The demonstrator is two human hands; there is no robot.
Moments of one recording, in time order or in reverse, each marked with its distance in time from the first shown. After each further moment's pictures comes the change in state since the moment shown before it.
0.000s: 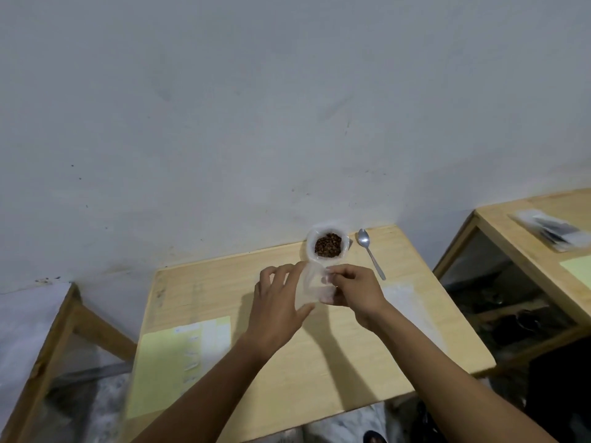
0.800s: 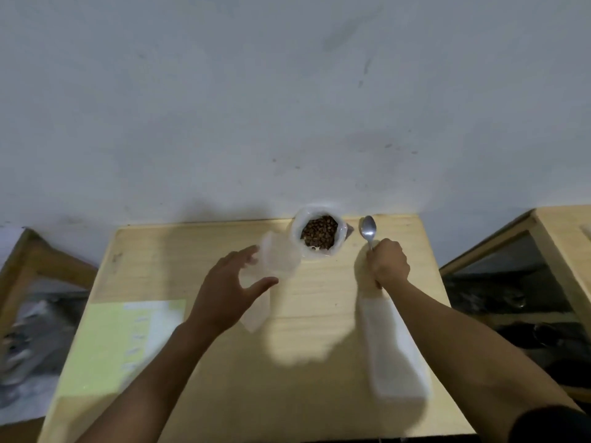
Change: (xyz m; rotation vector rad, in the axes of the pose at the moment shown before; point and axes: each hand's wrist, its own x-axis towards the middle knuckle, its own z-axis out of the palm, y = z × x) left_hand 0.072 -0.026 0.047 -0.275 -0.011 -0.379; right_hand 0.230 0.054 -0.119 -1.073 0.205 0.175
